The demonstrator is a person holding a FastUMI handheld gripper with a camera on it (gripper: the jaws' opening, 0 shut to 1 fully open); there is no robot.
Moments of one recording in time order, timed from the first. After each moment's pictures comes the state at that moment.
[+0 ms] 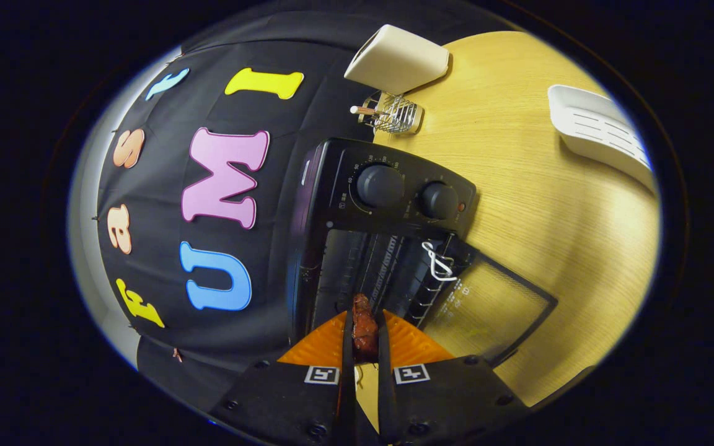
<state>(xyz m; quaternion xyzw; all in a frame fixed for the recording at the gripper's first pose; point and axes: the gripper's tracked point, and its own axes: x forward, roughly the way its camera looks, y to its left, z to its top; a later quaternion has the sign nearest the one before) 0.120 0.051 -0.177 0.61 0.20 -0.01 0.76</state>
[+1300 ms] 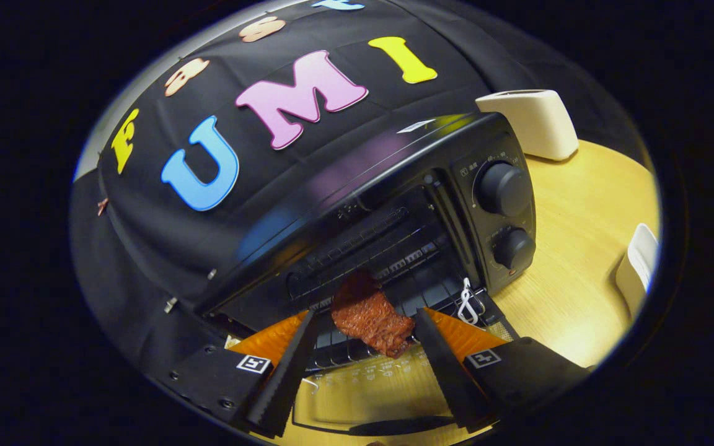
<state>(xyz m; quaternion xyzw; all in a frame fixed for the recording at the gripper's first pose) 0.143 0.079 -0.206 0.26 0.19 0.03 0.95</state>
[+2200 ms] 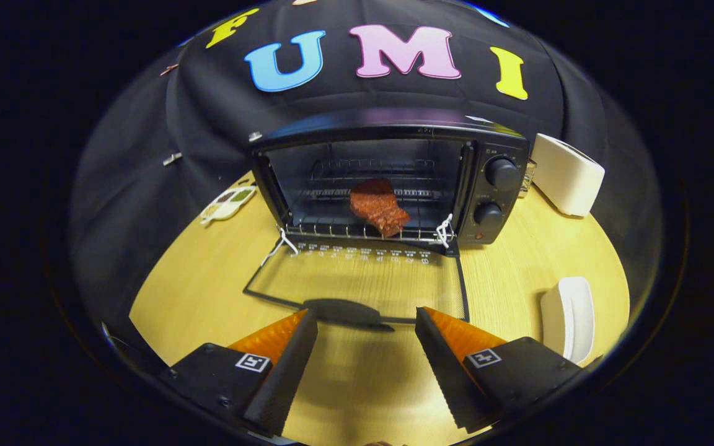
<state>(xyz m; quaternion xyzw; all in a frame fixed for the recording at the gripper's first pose) 0.008 0.074 -0.245 -0.01 0.32 0.11 0.94</state>
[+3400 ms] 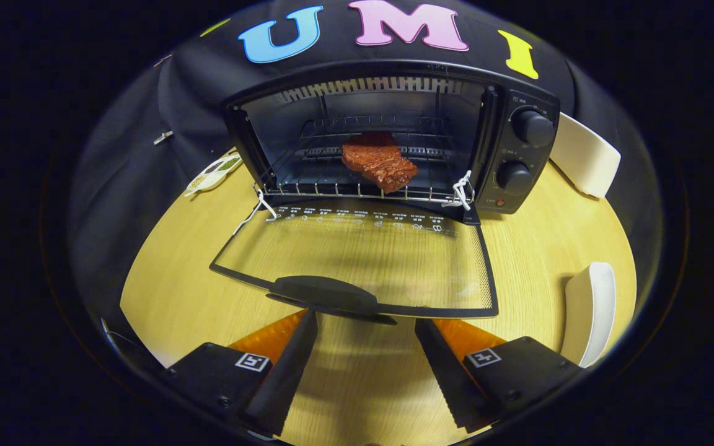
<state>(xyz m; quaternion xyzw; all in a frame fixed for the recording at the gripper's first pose) 0.024 0.076 -0.292 -0.01 0.37 0.12 0.92</state>
